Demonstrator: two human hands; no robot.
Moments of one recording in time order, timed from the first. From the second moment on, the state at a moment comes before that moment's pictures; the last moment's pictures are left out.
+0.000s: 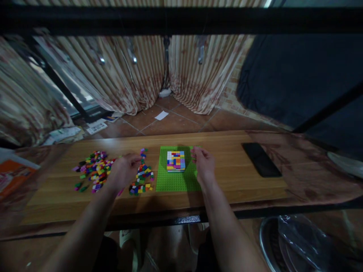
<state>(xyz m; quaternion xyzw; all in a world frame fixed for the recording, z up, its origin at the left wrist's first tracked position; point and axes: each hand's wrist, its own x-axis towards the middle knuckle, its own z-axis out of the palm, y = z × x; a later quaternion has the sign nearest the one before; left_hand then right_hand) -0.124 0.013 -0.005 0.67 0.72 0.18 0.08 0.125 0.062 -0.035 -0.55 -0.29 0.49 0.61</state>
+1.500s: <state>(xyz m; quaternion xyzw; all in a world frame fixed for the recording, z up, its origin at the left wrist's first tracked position) -0.115 0.035 -0.030 0.67 0.71 0.19 -0.02 0.112 0.064 -0.046 -0.54 -0.35 0.50 0.57</state>
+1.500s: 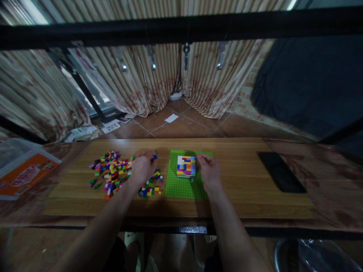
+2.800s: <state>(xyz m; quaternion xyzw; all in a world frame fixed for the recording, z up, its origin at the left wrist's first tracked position) -0.106 0.015 -0.004 0.76 0.62 0.19 0.09 0.118 0.045 -0.010 -0.37 -0.42 0.60 0.57</state>
